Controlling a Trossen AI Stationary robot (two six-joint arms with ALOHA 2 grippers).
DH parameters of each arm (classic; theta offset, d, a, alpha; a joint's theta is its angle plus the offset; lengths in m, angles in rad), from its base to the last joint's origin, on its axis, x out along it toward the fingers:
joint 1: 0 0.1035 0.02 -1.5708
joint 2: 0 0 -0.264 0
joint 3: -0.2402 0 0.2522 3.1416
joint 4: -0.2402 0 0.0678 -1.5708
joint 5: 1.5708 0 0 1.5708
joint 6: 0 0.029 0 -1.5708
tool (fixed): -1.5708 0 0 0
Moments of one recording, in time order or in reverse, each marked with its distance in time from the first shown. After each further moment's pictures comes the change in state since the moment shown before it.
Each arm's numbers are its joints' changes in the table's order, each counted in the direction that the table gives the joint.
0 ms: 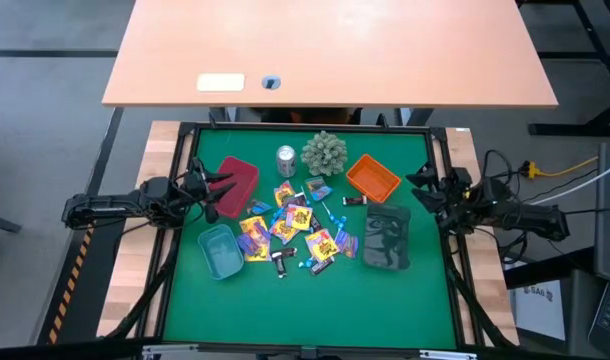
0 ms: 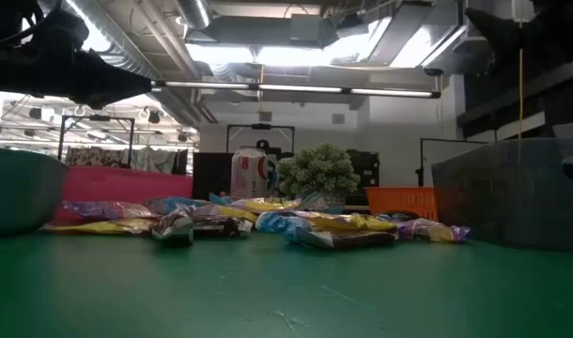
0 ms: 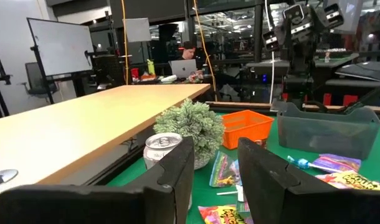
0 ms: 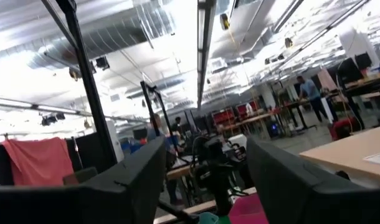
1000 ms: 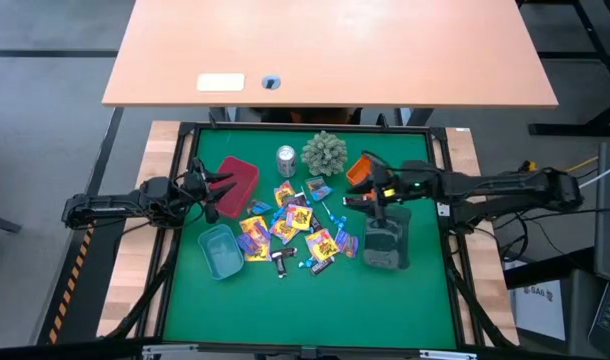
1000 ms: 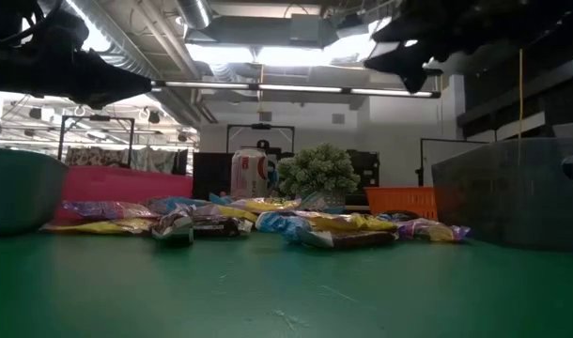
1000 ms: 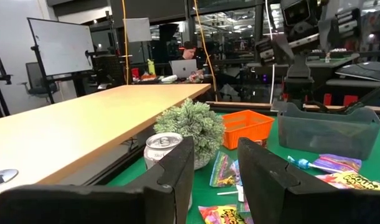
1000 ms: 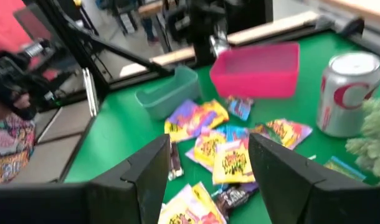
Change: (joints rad) left arm 0.000 0.000 0.000 0.000 0.001 -0.001; right arm 0.000 0.969 -0.510 -0.285 0.146 -0.115
